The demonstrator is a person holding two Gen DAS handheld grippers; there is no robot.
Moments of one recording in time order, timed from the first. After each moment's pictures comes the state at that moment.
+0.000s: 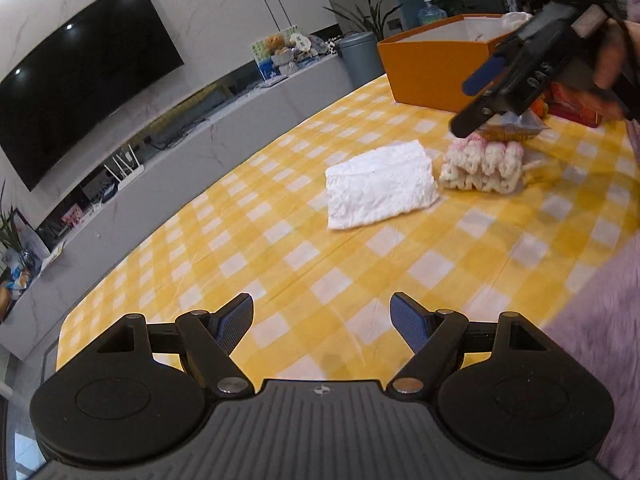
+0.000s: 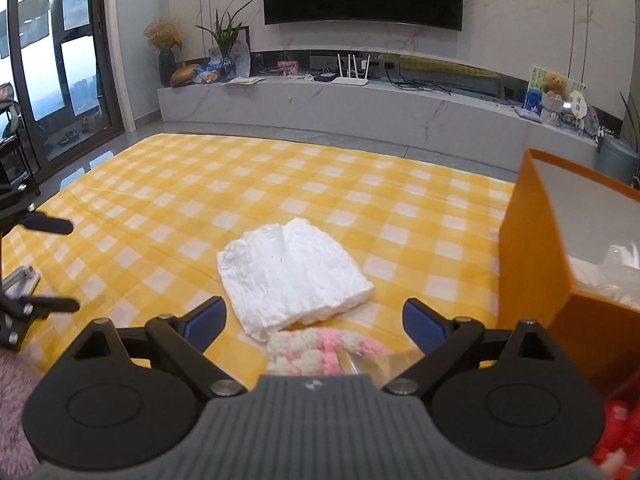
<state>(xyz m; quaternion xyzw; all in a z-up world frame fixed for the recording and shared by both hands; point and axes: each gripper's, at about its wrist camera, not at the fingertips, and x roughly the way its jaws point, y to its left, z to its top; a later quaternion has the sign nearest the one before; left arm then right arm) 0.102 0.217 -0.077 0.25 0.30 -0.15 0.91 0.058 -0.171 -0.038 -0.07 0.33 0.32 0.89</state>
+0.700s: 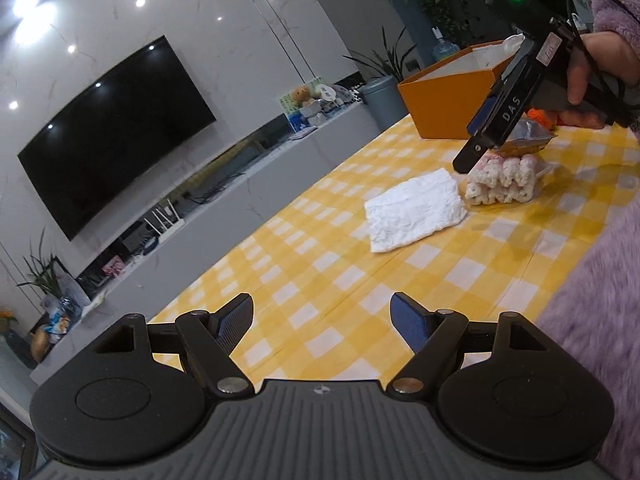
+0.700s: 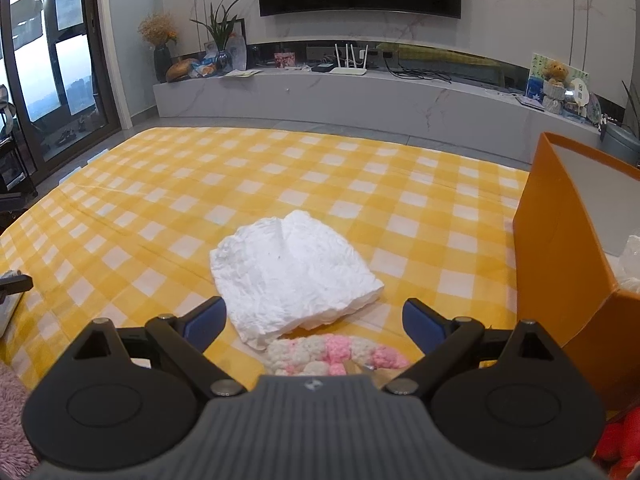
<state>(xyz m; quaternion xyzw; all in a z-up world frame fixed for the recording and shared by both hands) 0.072 0.242 -0.075 0.29 0.20 -0.12 0.93 0.072 -0.162 -0.051 -0.07 0.34 0.31 0.88</state>
